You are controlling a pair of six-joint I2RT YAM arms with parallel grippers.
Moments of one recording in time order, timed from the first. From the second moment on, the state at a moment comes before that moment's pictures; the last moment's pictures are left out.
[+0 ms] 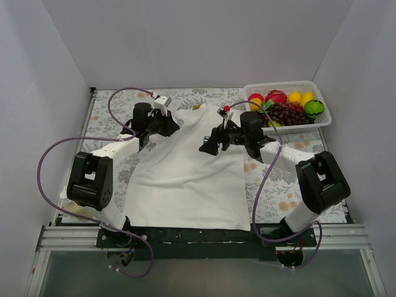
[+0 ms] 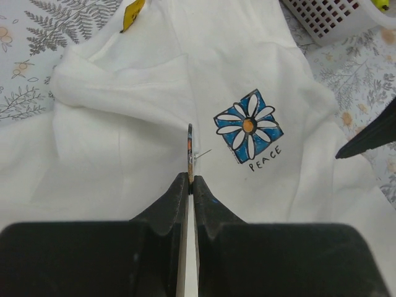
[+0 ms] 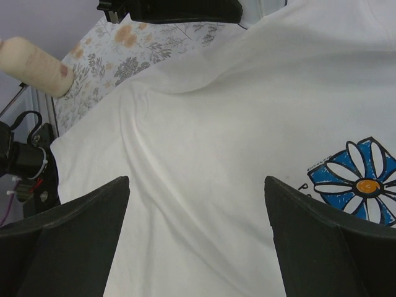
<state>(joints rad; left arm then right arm) -0.28 1.65 1.02 0.18 0.46 -0.12 0.50 1.60 0.90 0.34 -0.72 0.28</state>
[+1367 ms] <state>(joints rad) -0.25 1.44 0.95 0.05 1.11 -0.06 0.51 1.63 0.98 0.62 -0.98 0.21</state>
